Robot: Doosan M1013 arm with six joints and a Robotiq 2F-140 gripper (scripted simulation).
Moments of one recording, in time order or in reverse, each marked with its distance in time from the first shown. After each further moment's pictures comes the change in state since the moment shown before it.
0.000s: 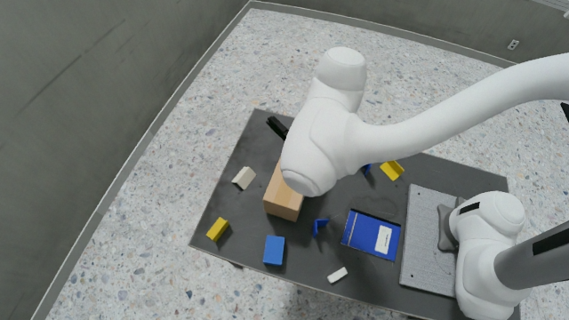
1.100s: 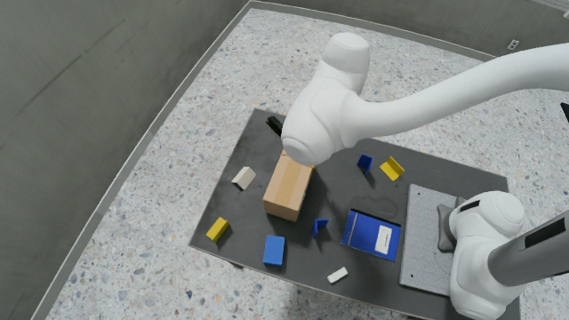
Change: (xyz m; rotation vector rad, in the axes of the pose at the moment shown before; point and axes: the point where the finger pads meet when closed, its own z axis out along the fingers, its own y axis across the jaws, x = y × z) arm -0.010 -0.054 0.000 0.000 0.000 0.000
